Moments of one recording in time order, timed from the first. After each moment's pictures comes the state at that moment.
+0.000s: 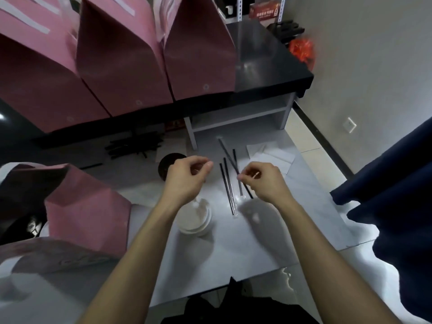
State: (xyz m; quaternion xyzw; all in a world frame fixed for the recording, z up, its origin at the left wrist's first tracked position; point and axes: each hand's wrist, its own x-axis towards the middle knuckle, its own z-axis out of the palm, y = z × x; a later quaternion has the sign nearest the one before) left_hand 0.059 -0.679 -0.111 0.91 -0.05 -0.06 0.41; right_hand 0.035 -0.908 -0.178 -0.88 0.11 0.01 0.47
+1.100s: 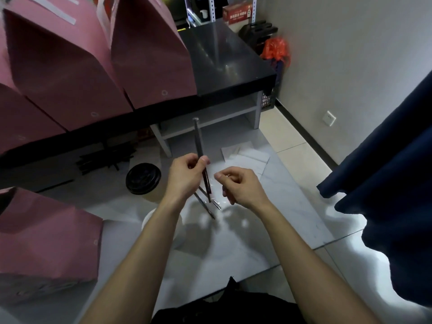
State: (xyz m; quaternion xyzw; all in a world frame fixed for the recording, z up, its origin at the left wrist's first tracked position) left_hand 0.088 -0.758 -0.152 0.85 -0.02 -0.07 0.52; right_hand 0.030 -0.927 -0.208 -0.75 0.09 -0.01 0.65
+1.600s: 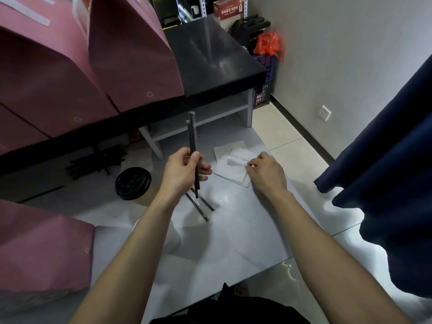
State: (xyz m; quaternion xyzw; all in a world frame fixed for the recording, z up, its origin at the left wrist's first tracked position) left_hand 0.108 -0.771 -0.165 0.77 -0.01 -0.13 0.62; right_hand 0.071 -1.023 -0.273 -0.94 0.16 -0.08 0.28
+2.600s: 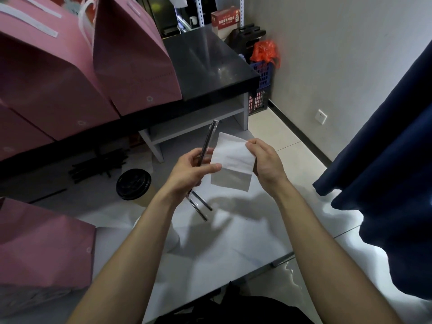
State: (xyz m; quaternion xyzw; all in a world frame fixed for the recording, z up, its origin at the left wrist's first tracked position) left_hand 0.103 -0.780 -0.159 0.73 -0.09 -0.23 0.64; right_hand 0.041 -0.994 -0.168 -0.59 0.16 -0.09 0.78
